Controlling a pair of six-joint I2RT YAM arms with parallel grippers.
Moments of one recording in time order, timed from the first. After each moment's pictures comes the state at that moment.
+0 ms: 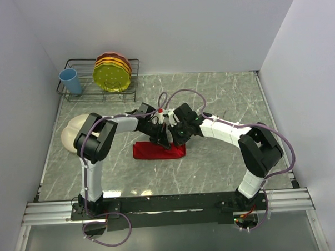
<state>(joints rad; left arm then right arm) -0.52 2.04 1.21 -0.28 0.89 -0.25 0.67 1.69 1.09 -0.43 -0.25 0.06</state>
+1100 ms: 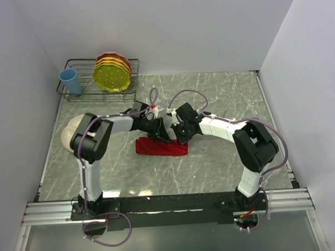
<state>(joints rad) -0.47 2.04 1.19 -0.13 0.93 -0.45 0.62 1.76 1.09 -0.40 -0.20 0.06</state>
